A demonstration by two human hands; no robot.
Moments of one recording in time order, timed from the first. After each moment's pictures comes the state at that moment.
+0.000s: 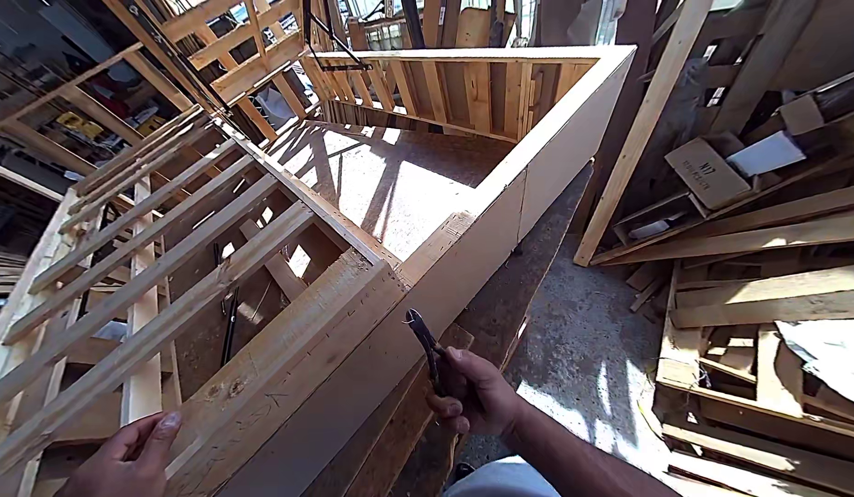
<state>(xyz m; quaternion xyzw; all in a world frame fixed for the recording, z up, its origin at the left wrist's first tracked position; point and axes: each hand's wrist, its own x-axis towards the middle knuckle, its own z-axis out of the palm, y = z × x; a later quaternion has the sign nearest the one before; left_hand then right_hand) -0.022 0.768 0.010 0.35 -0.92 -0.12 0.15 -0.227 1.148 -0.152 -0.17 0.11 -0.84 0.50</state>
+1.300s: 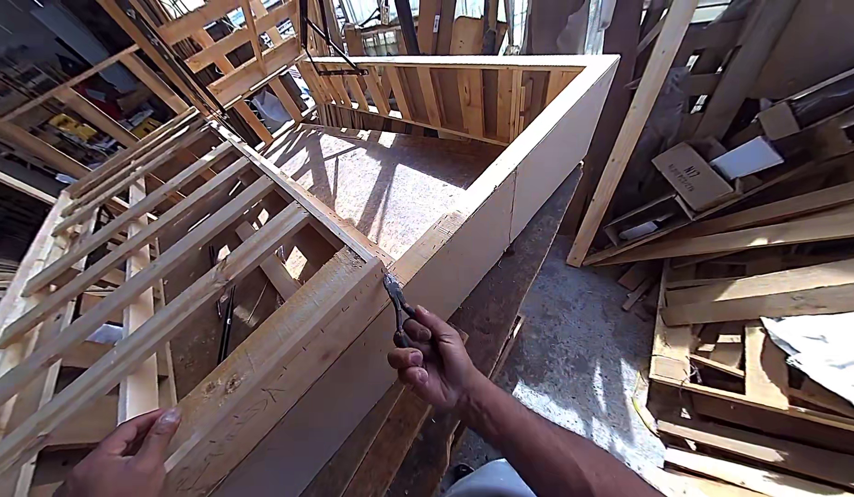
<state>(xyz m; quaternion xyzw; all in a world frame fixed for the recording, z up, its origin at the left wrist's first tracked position) -0.018 0.772 0.009 0.35 -0.91 -0.14 0.15 -0.234 1.108 -0.117 -0.03 -0.10 -0.86 0.51</state>
